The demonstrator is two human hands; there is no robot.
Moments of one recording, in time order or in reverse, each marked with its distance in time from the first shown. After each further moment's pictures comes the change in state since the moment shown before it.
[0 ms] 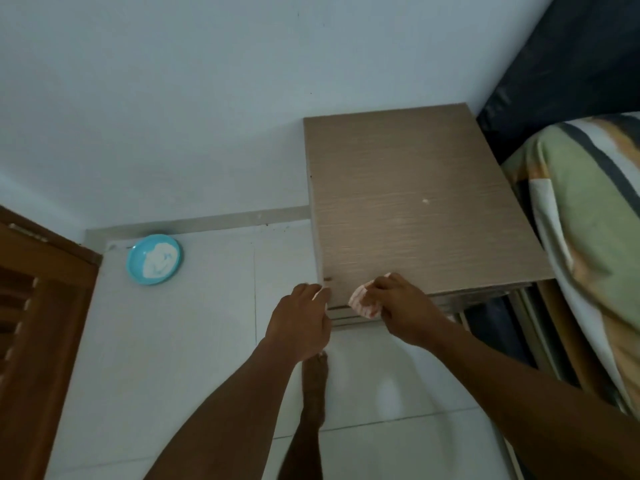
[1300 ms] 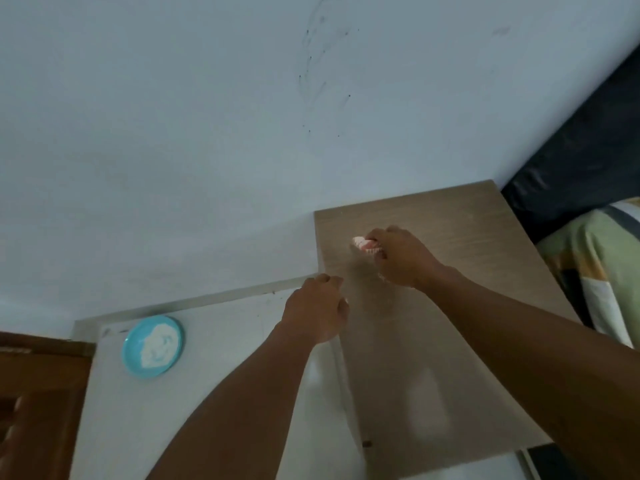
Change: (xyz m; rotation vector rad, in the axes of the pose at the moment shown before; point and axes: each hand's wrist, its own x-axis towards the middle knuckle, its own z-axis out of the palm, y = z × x) left_hand 0.249 -0.071 -0.140 -0.110 -0.098 -0.064; right_hand 0.287 0.057 -0.170 0.090 0.128 0.270
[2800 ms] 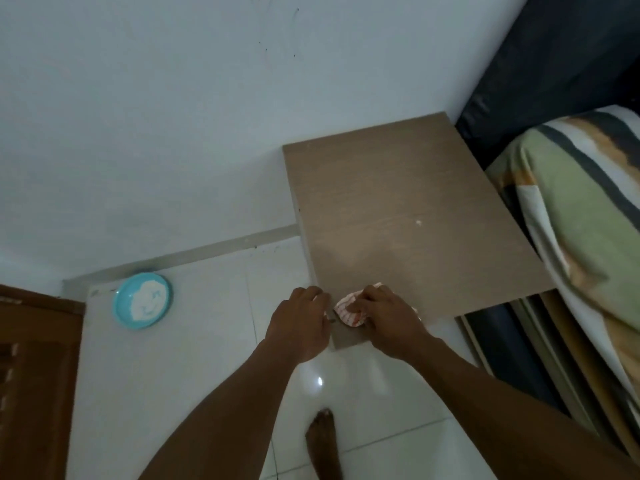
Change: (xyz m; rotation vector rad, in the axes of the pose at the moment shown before) left_hand -0.167 0.024 0.112 0.110 -0.053 0.111; right_hand -0.260 0.010 0.134 0.015 -0.106 -0.106
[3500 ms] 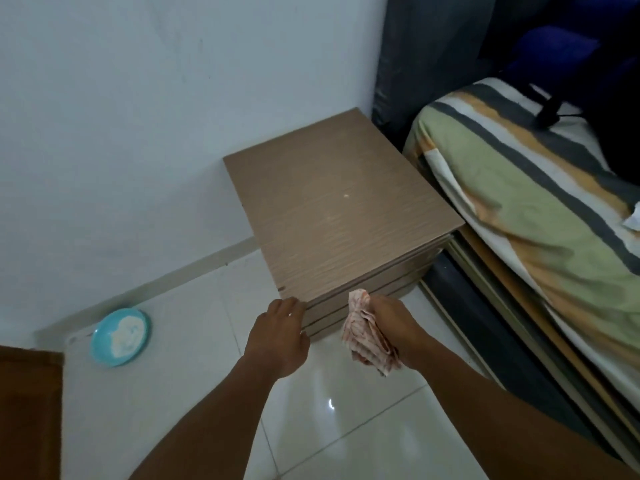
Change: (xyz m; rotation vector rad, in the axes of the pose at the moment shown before) left_hand -0.080 0.062 0.045 0.179 0.018 0.124; right_hand -0.153 -0.001 0.003 1.292 0.145 0.712
